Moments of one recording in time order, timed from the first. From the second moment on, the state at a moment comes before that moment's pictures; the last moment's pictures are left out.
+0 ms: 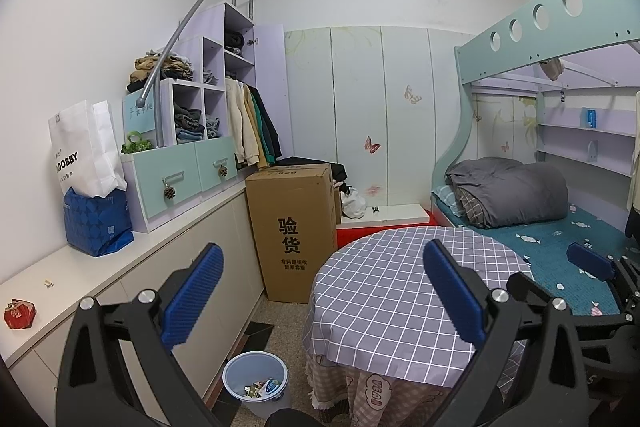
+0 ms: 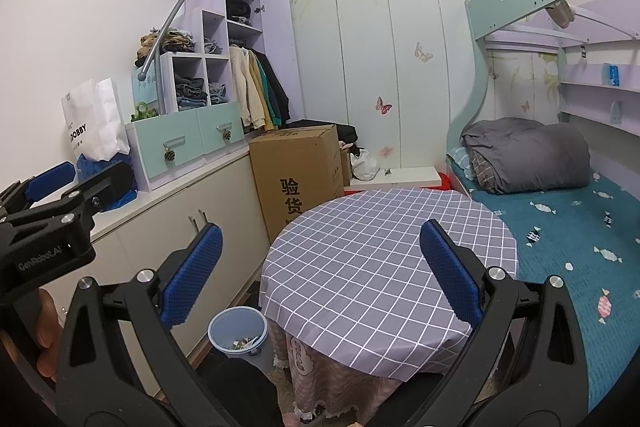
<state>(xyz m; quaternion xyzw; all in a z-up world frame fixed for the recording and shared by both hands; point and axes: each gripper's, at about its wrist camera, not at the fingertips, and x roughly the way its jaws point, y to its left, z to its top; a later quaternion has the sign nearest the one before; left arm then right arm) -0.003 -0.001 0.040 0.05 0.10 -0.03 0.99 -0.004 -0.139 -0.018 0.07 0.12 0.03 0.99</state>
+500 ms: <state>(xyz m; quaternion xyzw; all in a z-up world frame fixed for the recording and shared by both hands) -0.003 0.004 0.037 0.05 0.10 -0.02 0.99 -0.004 -0.139 -0.018 0.07 0.13 0.04 0.99</state>
